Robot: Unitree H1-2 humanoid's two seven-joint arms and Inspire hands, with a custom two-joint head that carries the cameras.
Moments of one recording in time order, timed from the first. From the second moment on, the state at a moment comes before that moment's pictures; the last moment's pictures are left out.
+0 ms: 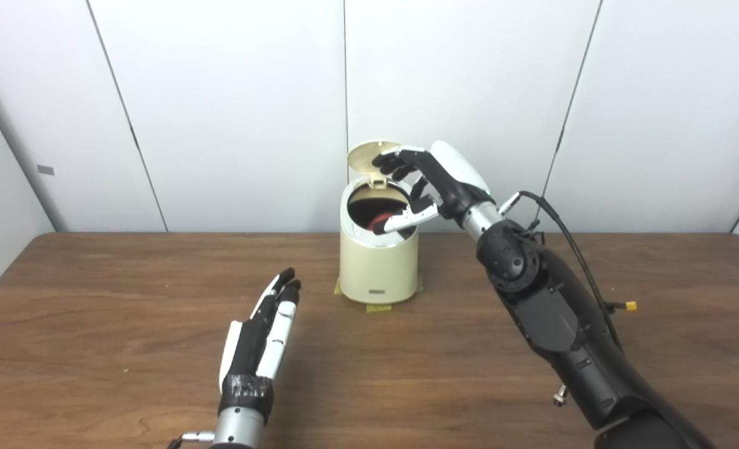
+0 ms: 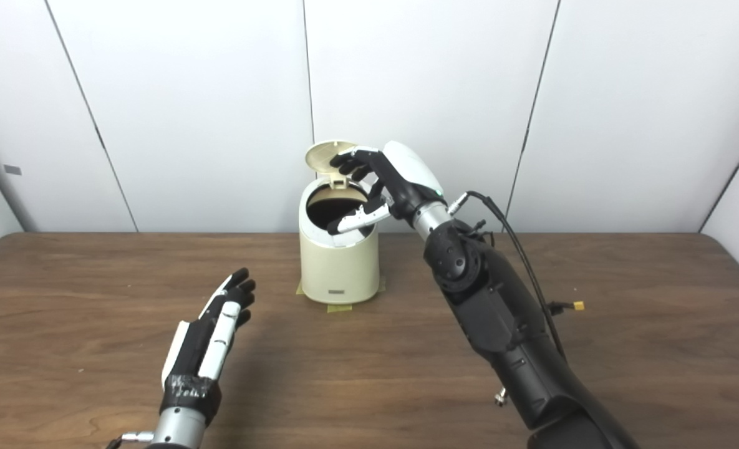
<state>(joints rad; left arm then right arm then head) -0.02 -0.08 -0.04 -0.33 0.10 0.29 0.04 -0.83 -0.16 0.28 0.46 -0.51 0.05 0.06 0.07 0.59</state>
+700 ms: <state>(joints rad) -0.02 -0.07 -0.04 -0.32 0.11 0.30 0.04 -0.76 -0.16 0.21 0.43 -0.48 -0.02 -0.03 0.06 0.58</state>
